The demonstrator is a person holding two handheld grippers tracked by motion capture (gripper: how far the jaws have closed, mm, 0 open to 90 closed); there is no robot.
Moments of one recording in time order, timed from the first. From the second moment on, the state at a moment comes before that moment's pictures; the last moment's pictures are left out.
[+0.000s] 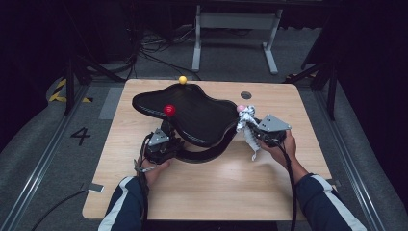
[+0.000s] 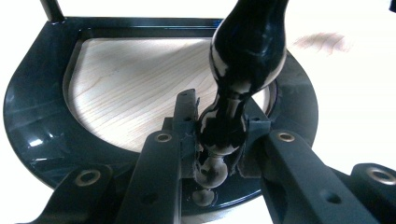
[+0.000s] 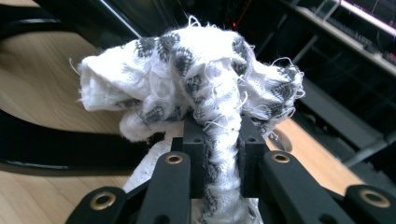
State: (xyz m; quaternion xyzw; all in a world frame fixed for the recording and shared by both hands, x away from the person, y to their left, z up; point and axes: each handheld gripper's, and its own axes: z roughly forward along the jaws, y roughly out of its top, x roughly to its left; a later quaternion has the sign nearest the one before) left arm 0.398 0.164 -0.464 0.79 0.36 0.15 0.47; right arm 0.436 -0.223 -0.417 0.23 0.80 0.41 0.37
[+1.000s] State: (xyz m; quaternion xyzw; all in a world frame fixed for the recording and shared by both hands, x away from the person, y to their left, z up) left arm 0.397 0.155 -0.465 0.80 0.32 0.14 0.48; right arm 0.382 -0.191 -0.375 0.11 0.78 0.49 0.36
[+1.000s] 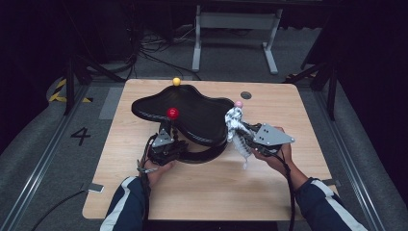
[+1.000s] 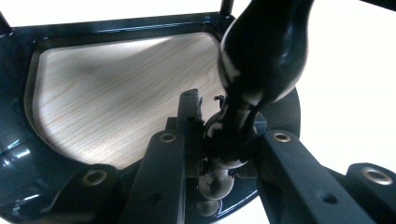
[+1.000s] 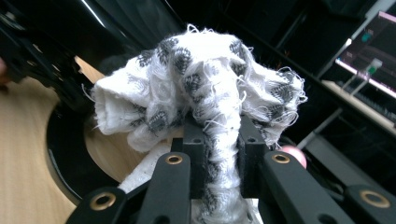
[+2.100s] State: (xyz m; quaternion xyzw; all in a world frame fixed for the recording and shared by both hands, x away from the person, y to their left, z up) left arm 0.396 0.151 -0.463 0.81 0.32 0.16 0.46; right arm 0.369 -0.190 -0.372 0.10 0.78 0.51 0.35
